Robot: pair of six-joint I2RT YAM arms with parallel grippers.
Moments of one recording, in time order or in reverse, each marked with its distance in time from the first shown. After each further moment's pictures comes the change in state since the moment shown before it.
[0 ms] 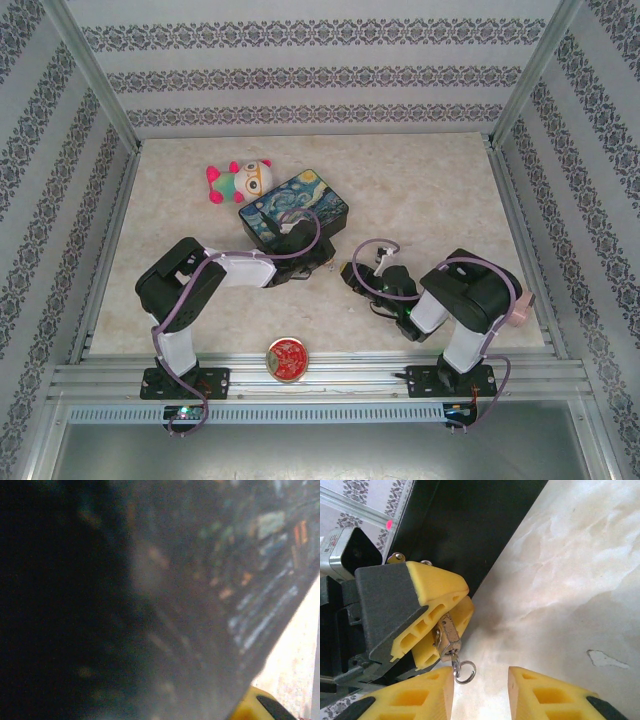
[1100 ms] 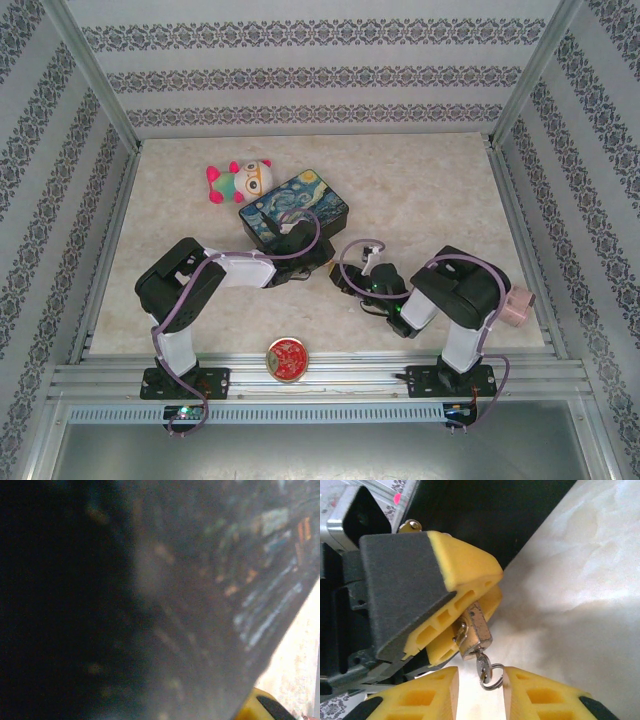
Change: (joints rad) left arm 0.000 -0.002 -0.005 0.000 0.004 0.012; right arm 0.059 0.063 0.082 -0.021 -0.018 -0.035
